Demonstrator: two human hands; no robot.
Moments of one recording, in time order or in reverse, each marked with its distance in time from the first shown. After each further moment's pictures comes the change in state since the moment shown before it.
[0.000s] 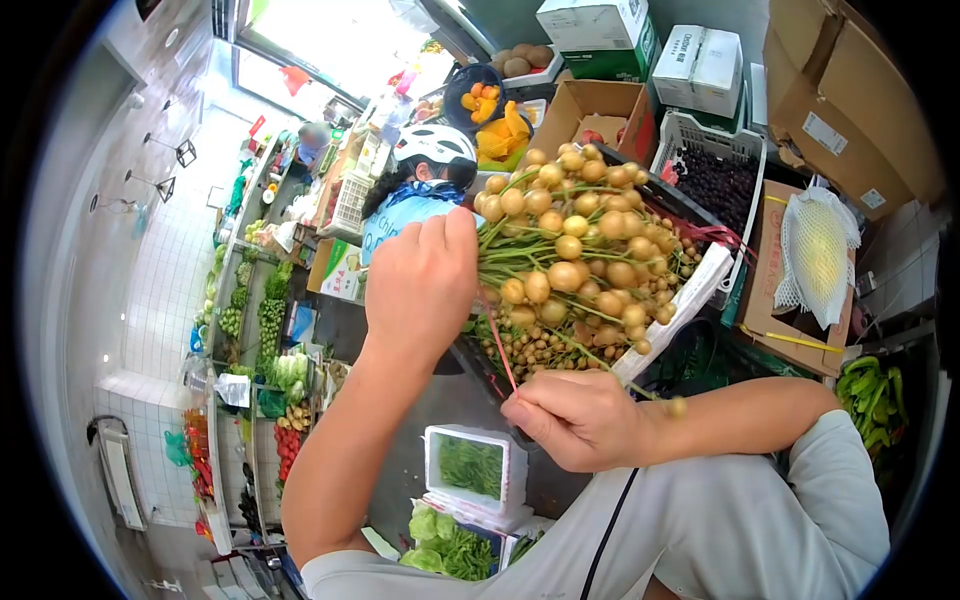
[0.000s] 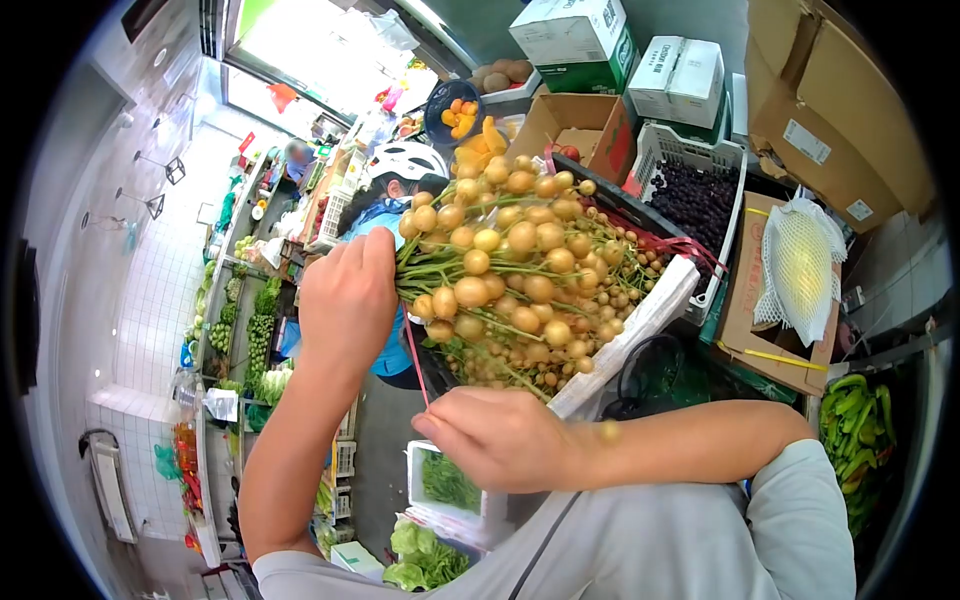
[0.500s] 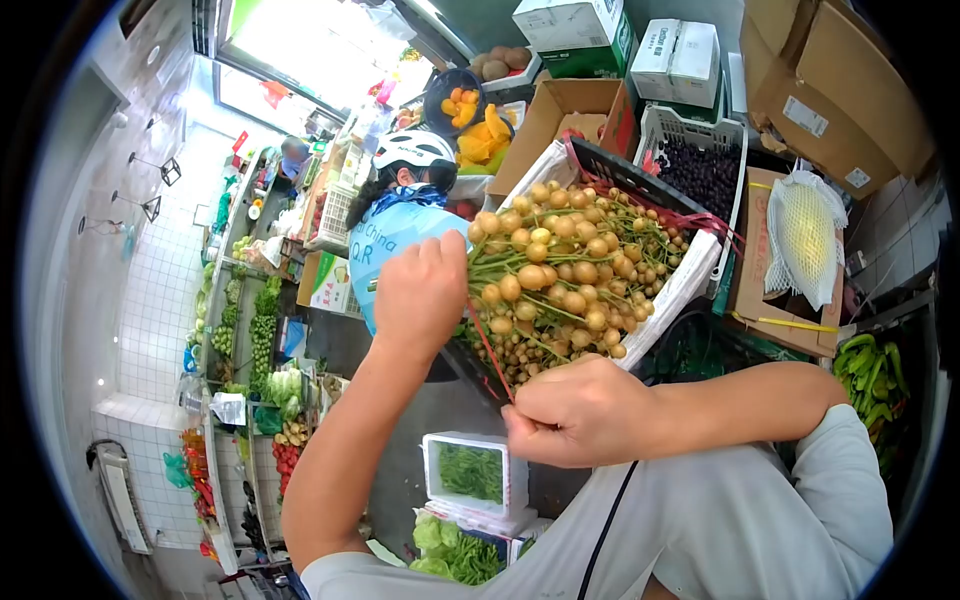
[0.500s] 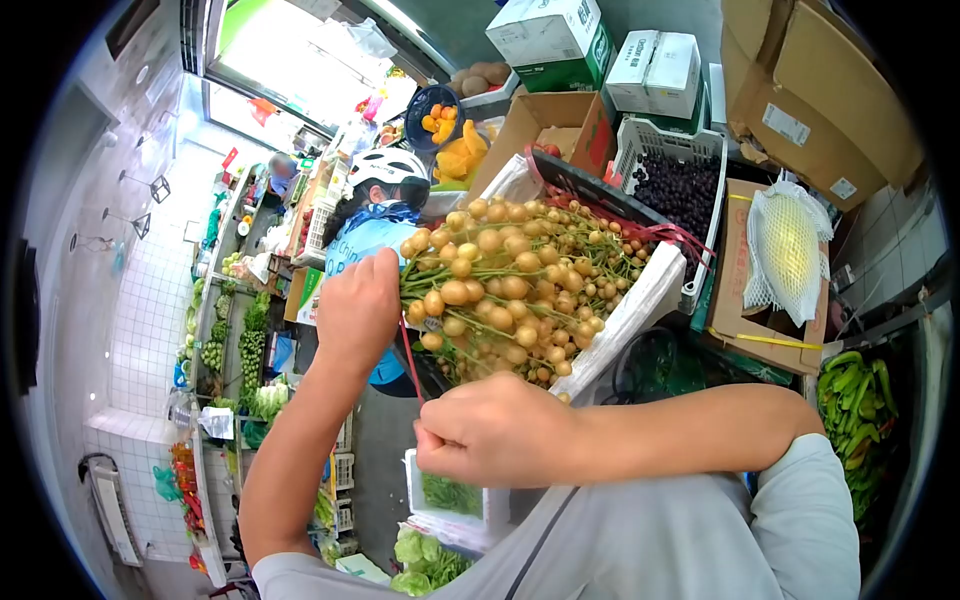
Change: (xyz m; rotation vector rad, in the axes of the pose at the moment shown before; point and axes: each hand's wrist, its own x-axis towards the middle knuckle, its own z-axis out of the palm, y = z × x) left_hand -0.022 0.010 0.054 -0.064 -0.054 0.029; right_hand 0.010 -0.007 -0.023 -0.242 -0.095 -0.062
